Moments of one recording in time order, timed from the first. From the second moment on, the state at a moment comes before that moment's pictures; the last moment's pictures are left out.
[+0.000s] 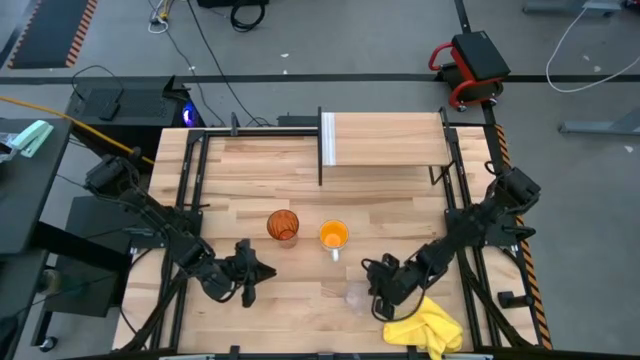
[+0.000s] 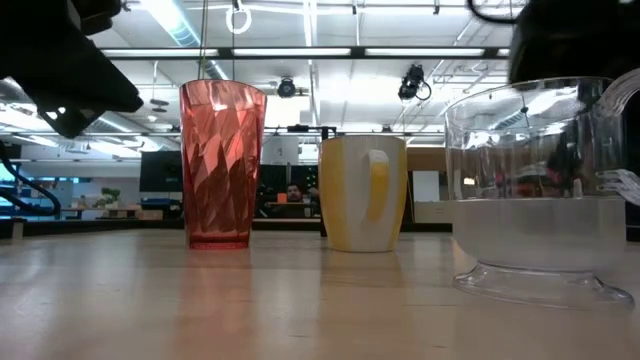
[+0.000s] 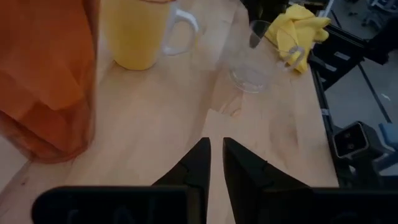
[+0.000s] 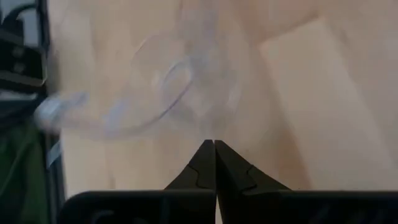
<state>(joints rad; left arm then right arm) -0.78 1.34 0.53 0.19 -0.70 -0.85 0.66 1.66 0.80 -0.14 0.20 0.99</state>
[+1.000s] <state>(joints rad) -0.74 1.49 0.53 0.46 -0.69 -0.72 0.57 1.71 0.85 0.00 0.22 0.72</state>
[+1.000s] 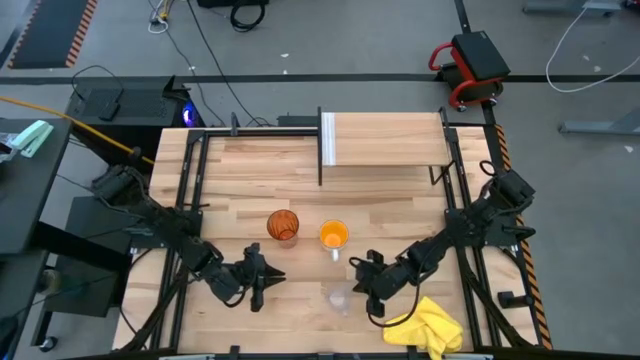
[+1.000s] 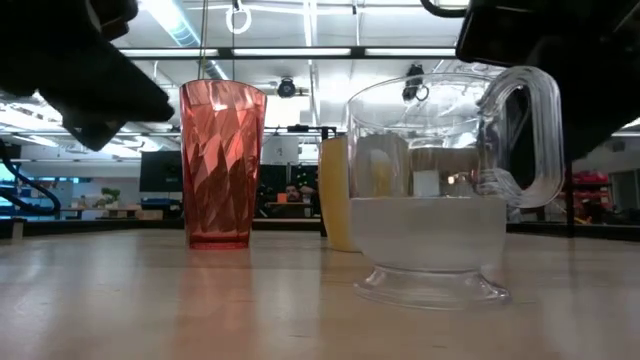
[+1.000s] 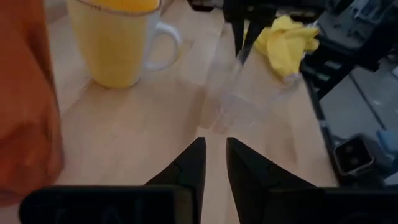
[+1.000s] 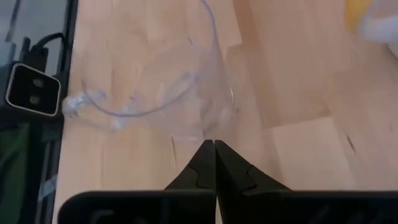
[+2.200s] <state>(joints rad) -0.68 1.85 0.89 0.46 -0.38 -0.56 0.56 1.71 0.84 0.12 0.15 0.59</state>
